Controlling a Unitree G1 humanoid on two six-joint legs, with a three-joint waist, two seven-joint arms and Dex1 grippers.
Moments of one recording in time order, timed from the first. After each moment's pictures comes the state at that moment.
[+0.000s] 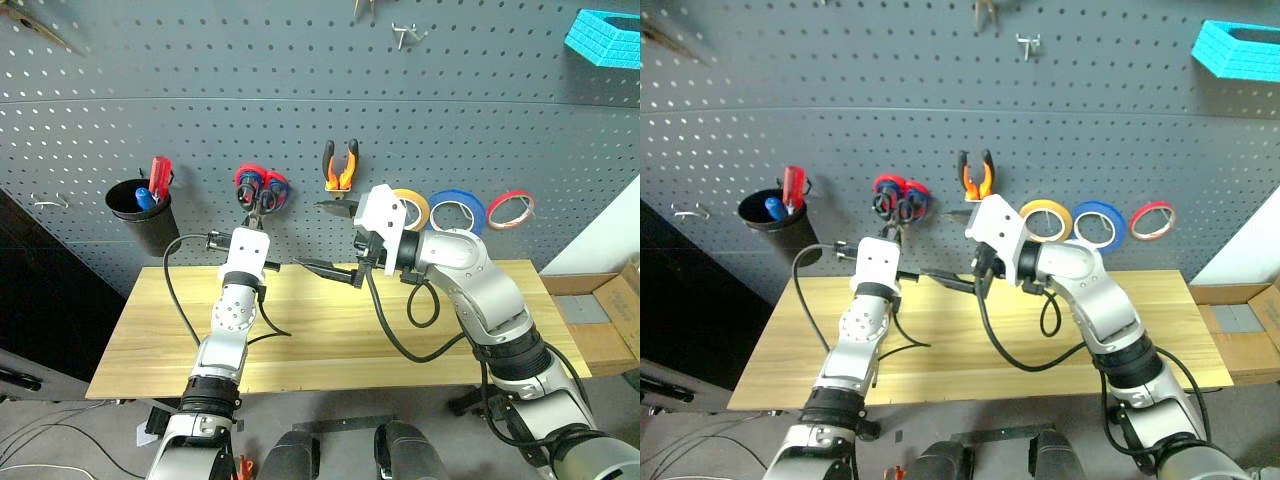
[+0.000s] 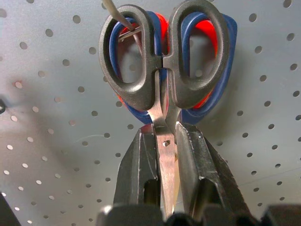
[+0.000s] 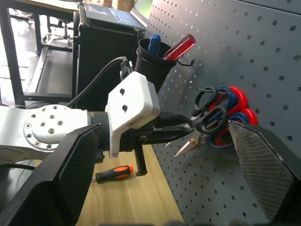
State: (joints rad) left arm -0.38 0.21 0.03 0.33 0.22 -0.18 0.10; right arm -0.67 -0.30 0.30 -0.21 0.22 0.42 0.79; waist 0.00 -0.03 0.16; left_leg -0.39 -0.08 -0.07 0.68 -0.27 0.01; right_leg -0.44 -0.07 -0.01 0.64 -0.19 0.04
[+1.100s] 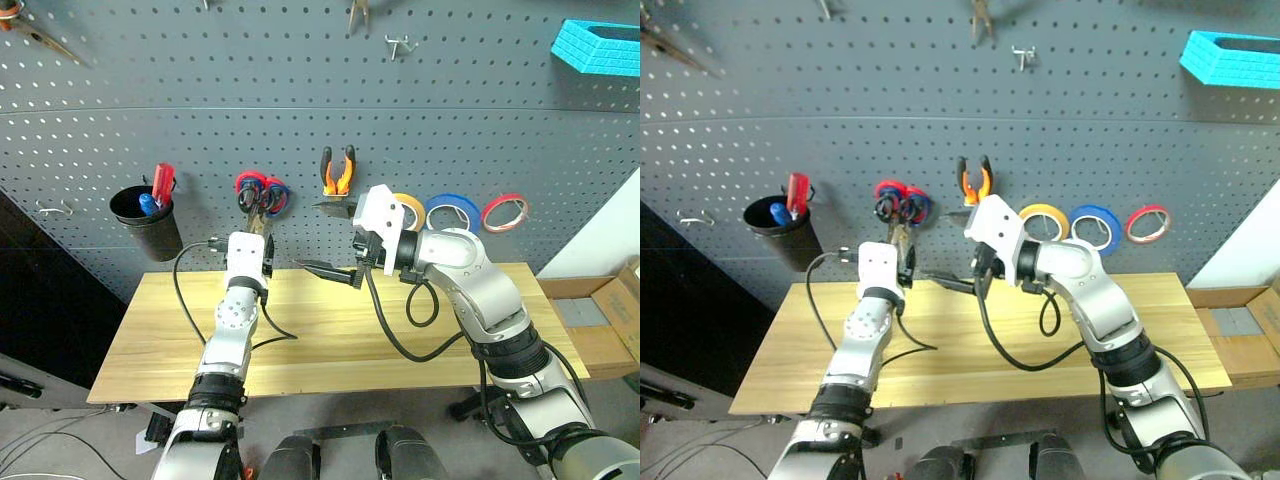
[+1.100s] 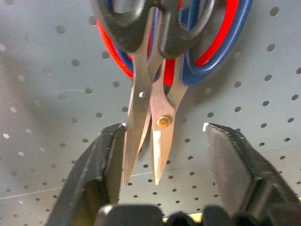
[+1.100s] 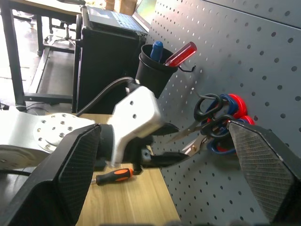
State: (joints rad) left arm -0.32 0.19 0.08 0.29 0.07 -0.06 0.02; right arm -0.68 -0.30 0.30 -0.19 0.22 0.41 0.81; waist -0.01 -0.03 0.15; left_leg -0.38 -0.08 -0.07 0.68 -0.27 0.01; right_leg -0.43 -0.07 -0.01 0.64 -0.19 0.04
